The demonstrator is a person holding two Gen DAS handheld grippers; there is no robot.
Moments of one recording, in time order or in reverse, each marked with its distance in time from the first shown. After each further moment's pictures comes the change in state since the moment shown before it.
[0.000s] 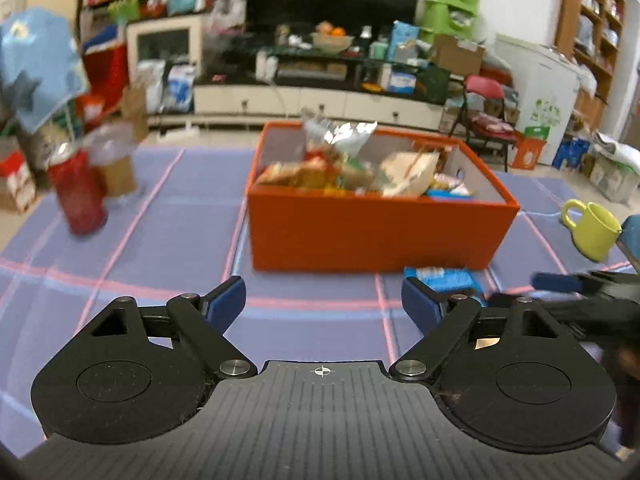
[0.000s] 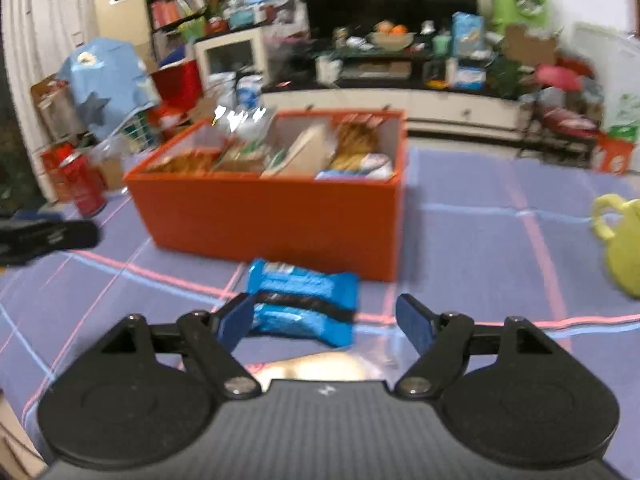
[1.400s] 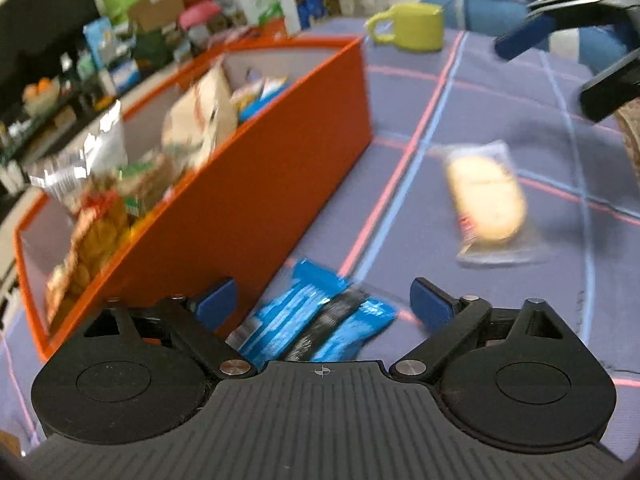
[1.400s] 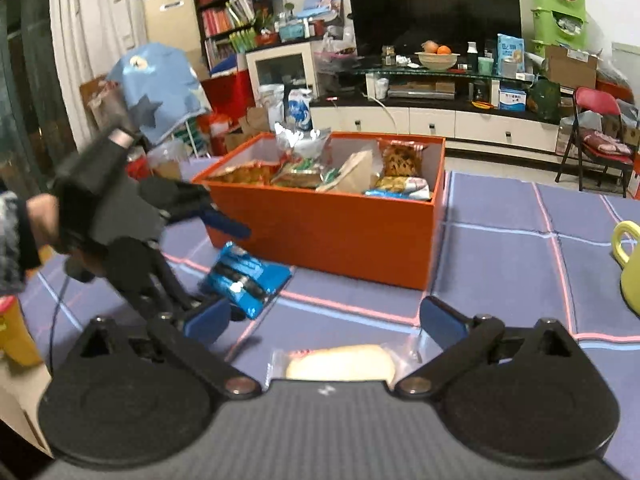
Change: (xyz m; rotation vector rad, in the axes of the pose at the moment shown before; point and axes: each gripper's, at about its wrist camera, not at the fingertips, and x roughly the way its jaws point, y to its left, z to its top) left arm 0.137 -0.011 0.016 0.871 0.172 -0.532; right arm -0.048 0.000 0.001 -0.050 -0.054 0.136
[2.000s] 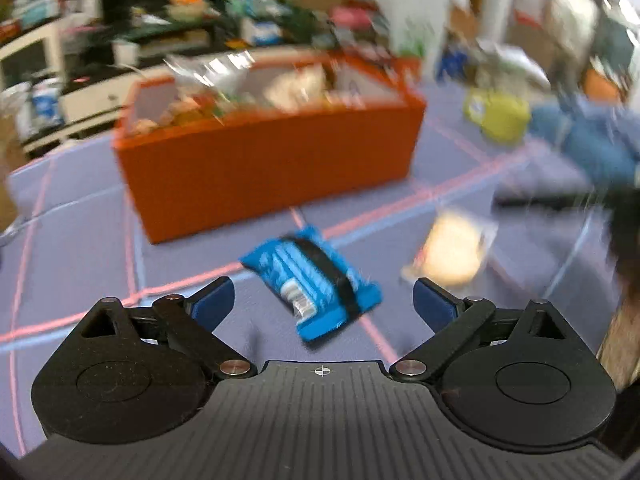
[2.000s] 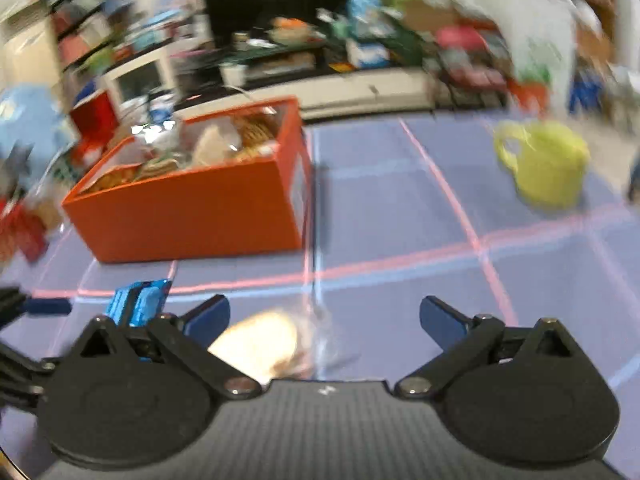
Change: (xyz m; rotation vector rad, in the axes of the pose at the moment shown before) left arm -0.087 -0.066 -0.029 -0.587 -0.133 0.225; right arm 0.012 -0.013 -0.029 0.314 0.050 -0.369
